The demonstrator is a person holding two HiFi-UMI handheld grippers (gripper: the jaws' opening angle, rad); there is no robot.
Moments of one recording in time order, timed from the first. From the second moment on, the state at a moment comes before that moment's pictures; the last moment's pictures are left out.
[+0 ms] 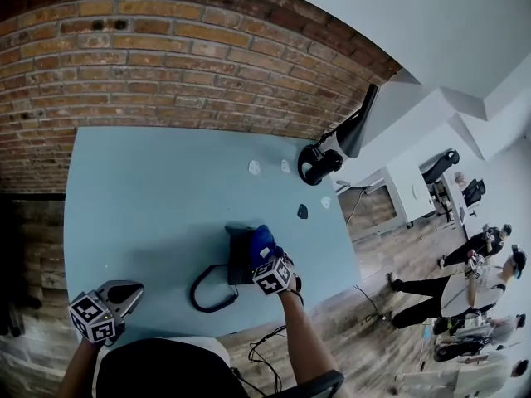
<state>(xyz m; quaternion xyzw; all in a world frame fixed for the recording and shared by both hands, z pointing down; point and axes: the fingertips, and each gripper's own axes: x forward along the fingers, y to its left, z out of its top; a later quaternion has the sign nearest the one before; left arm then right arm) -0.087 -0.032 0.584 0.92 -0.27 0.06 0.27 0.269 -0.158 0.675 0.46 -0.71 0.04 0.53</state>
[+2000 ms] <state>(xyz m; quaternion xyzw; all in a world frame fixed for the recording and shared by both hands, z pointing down) -0.072 -0.023 0.593 0.92 -0.26 0.07 0.28 0.251 -0.093 0.703 0.48 -0.71 0.06 0.51</state>
